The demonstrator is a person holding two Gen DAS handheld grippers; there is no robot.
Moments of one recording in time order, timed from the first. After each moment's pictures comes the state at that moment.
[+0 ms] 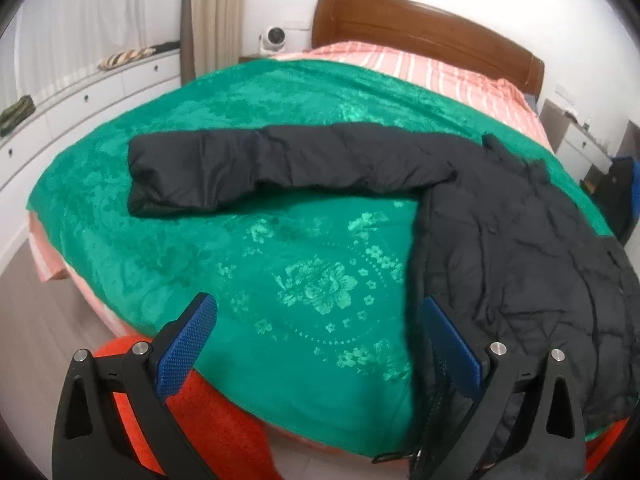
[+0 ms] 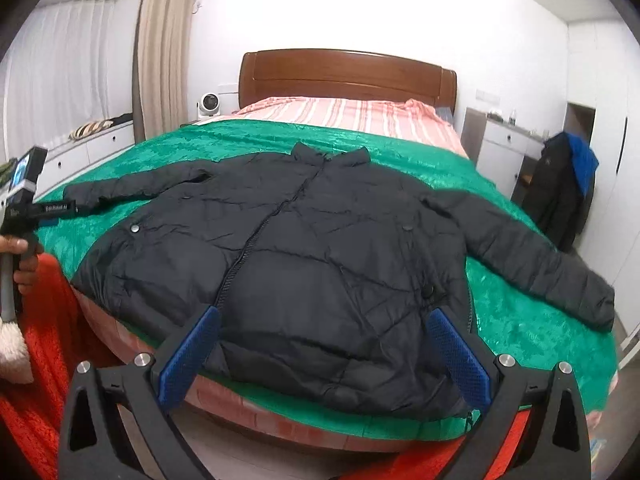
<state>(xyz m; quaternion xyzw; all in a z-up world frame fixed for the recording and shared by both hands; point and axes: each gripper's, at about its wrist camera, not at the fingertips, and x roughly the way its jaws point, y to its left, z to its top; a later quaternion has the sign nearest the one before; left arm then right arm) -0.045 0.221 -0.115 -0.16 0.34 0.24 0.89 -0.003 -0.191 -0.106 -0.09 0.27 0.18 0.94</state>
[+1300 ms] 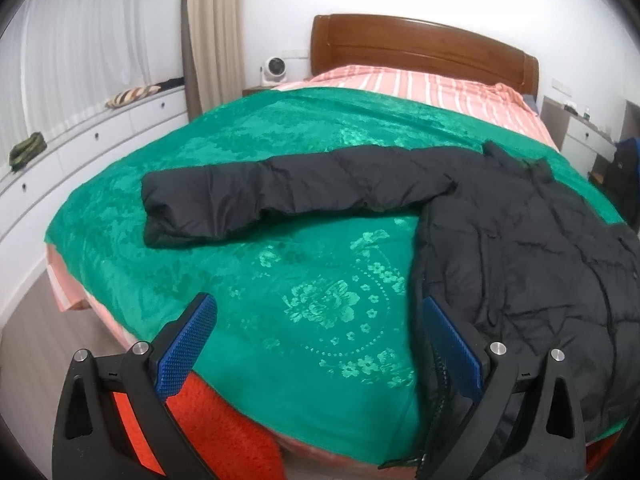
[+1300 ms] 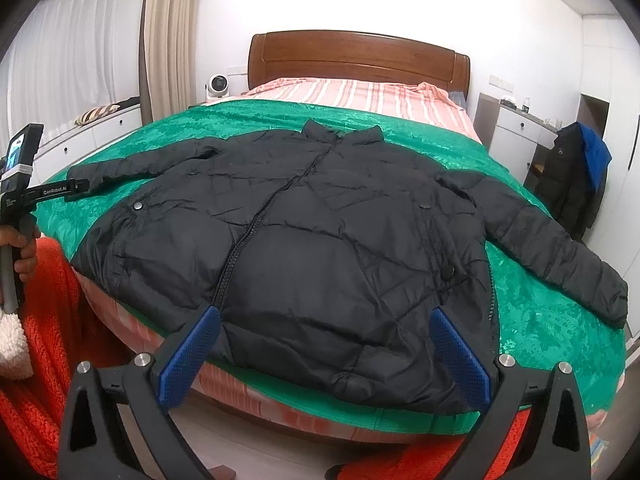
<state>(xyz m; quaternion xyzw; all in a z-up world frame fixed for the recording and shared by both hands) -0.046 0.204 -0.109 -0.11 0.31 0.27 0.90 0.009 -0.189 -0.122 -0.09 0.30 0.20 0.93</state>
